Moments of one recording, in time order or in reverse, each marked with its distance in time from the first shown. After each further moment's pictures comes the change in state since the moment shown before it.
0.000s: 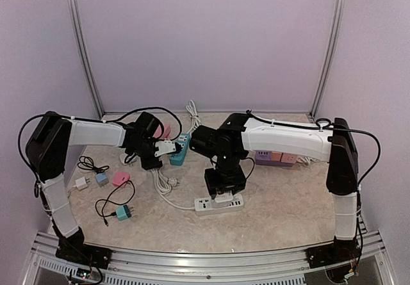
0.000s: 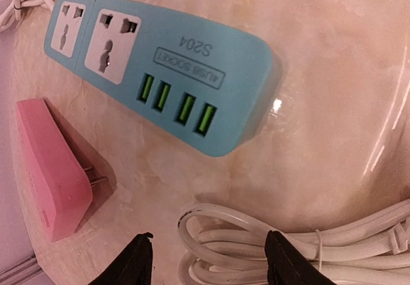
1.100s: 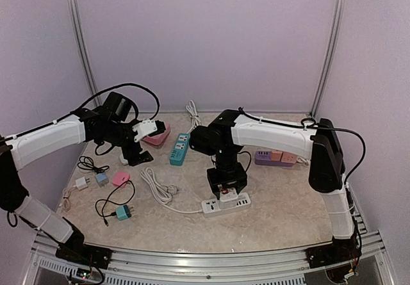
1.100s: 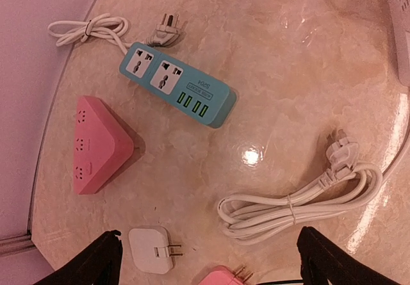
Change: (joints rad) left arm 0.007 -0.435 -0.060 -0.225 0.178 -0.154; right arm -0.053 0.164 0.159 -0.188 -0.027 -0.068
